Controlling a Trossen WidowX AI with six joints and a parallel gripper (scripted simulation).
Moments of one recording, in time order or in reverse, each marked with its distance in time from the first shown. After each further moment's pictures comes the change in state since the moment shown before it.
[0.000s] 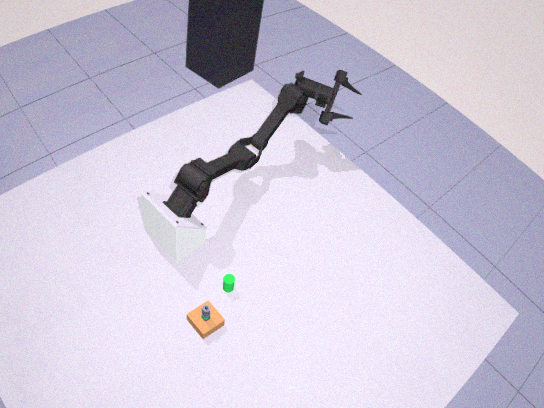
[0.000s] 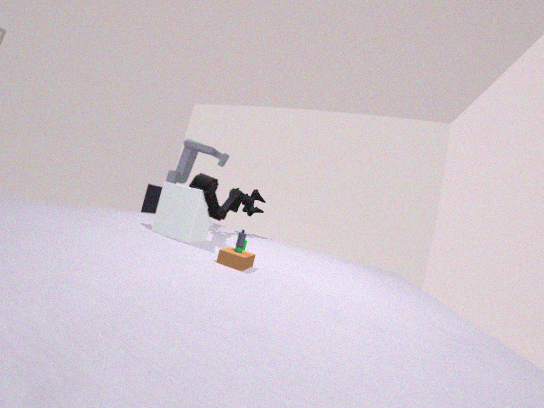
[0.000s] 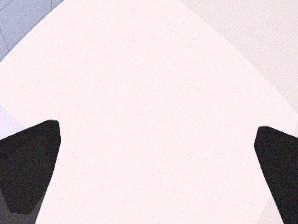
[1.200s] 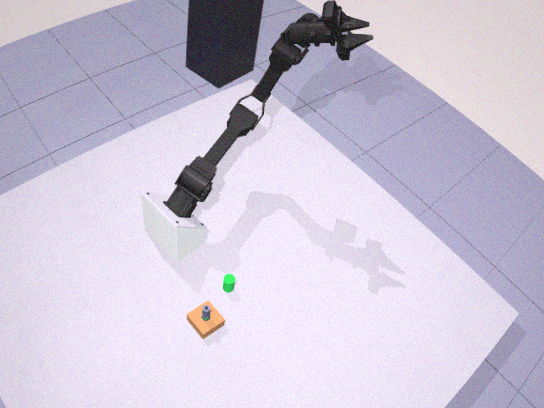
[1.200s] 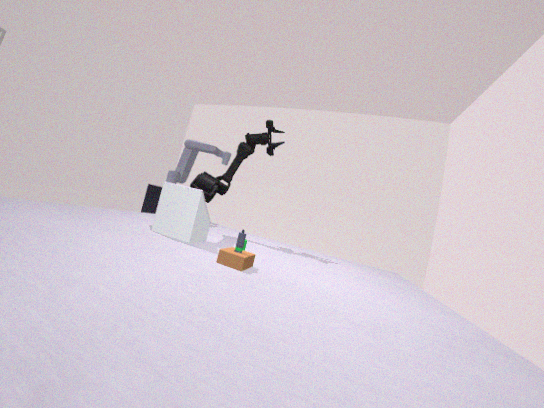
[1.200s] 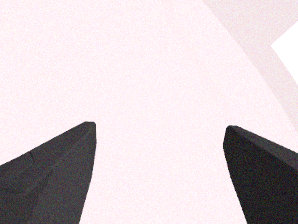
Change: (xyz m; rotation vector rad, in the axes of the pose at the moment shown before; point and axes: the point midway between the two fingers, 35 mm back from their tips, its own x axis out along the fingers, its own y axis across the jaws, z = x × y) arm -0.099 -0.178 -0.381 1.046 0.162 -0.530
